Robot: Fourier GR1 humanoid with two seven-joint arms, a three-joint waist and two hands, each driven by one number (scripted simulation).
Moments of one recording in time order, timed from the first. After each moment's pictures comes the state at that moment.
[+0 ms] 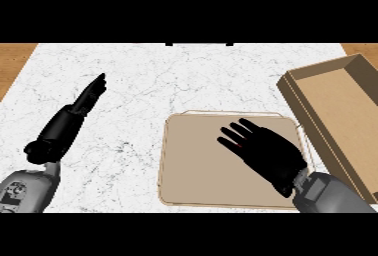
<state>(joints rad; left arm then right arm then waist) -0.22 0.39 -0.13 -1.53 0.02 -0.08 -0.07 -0.37 -0.46 0.59 -1.73 1.09 0.61 -0.02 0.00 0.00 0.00</state>
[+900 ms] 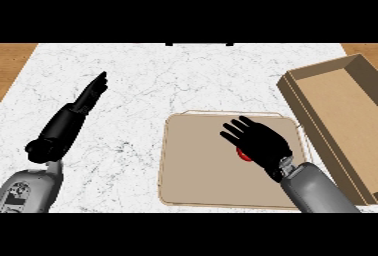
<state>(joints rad) -0.22 0.31 -0.06 -1.56 -0.06 -0.15 -0.04 -0.37 -0.35 0.52 -1.44 1.30 0.46 -0.18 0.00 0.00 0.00</state>
